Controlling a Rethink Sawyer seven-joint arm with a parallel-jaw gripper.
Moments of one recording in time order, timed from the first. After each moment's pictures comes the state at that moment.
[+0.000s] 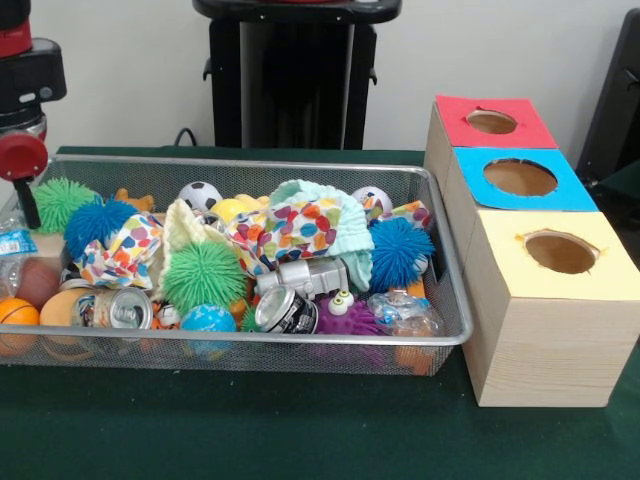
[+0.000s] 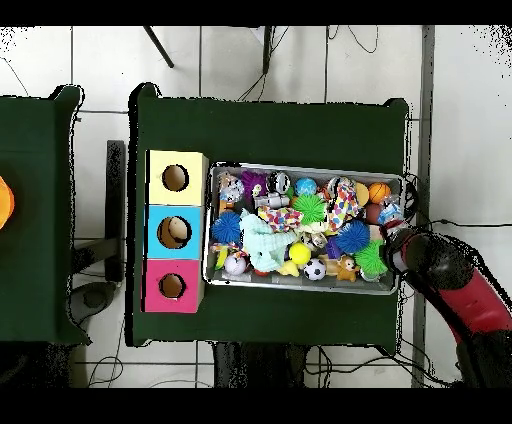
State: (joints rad) arm -0.85 -0.52 0.07 1.64 0.04 0.39 1.97
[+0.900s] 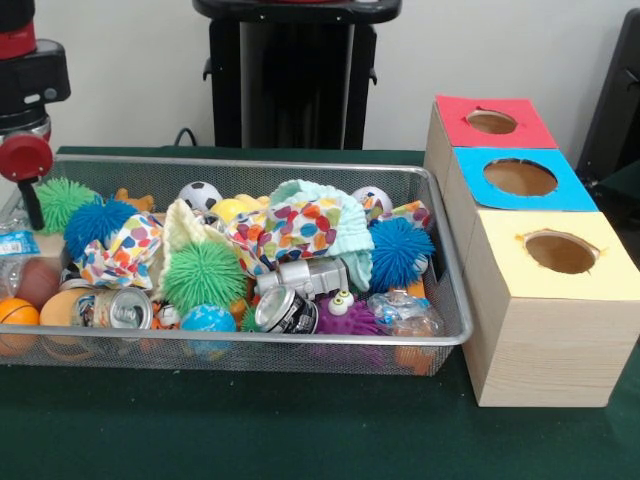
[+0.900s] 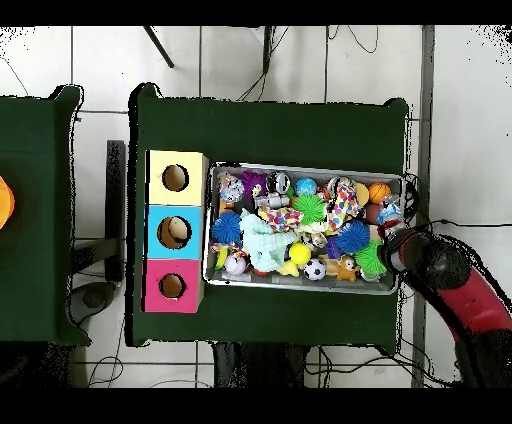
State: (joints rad) arm -0.85 -0.52 0.07 1.64 0.03 0.39 1.97
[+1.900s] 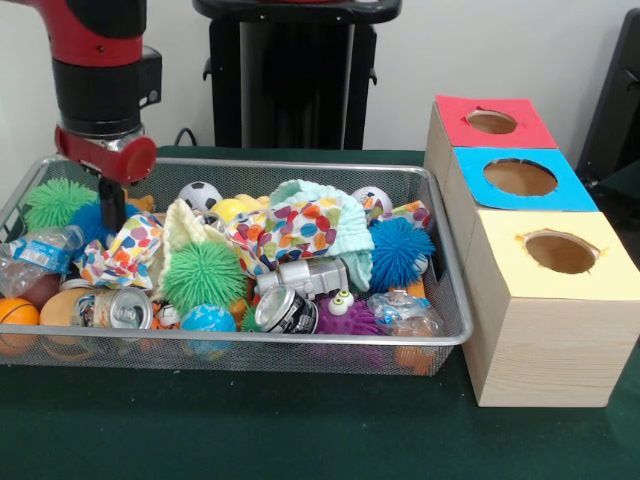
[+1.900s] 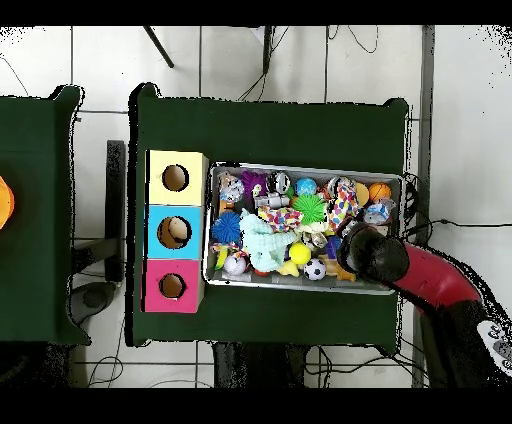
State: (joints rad) arm -0.71 -0.57 0.10 1.68 -0.28 0.35 1.97
